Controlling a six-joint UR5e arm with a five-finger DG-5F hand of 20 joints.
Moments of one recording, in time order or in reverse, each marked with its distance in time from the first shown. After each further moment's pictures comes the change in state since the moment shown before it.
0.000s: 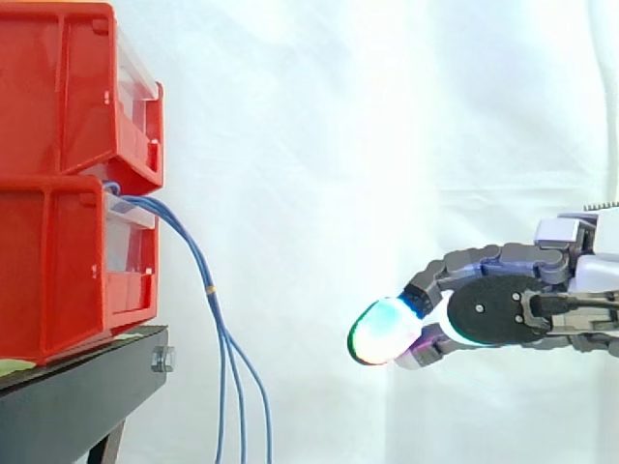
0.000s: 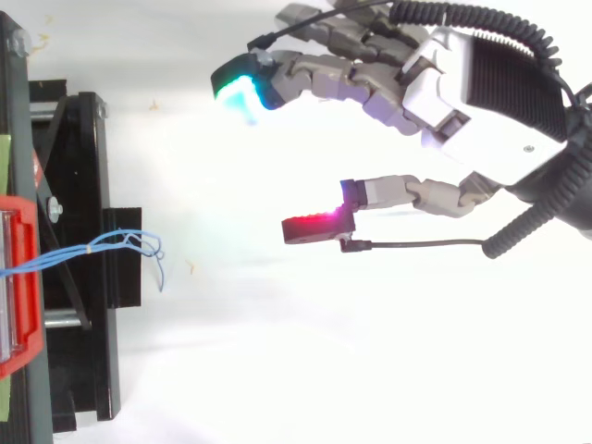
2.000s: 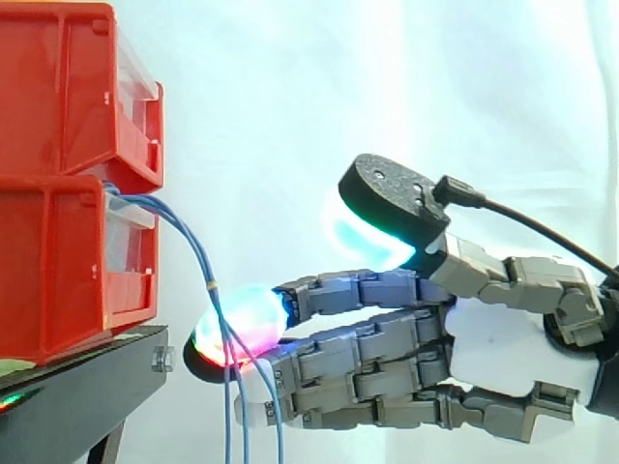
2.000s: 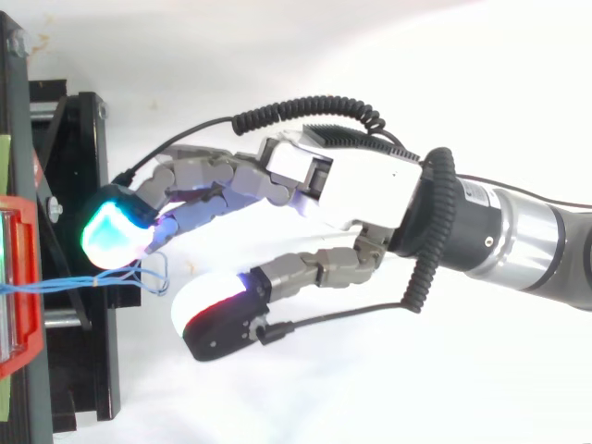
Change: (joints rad) arm -0.005 -0.207 0.275 -0.046 -0.176 0.696
